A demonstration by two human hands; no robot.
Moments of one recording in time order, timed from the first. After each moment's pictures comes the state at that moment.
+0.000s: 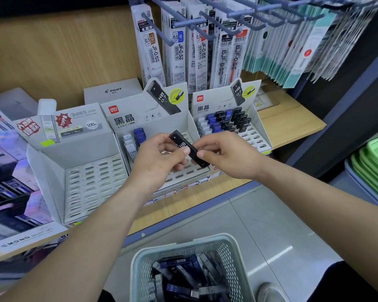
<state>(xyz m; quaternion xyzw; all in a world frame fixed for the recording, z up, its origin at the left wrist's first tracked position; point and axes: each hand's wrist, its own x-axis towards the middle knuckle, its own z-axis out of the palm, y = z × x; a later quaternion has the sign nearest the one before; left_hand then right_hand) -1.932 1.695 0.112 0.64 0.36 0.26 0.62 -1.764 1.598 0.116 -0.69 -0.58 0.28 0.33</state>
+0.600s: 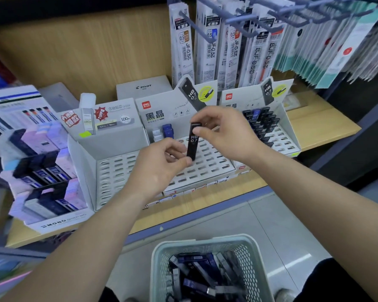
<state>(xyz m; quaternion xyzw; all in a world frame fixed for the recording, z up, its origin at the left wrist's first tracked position) -1.982 1.720 0.104 0.79 0.40 0.22 0.41 -1.800 1.657 0.129 -0.67 -0.57 0.18 0.44</state>
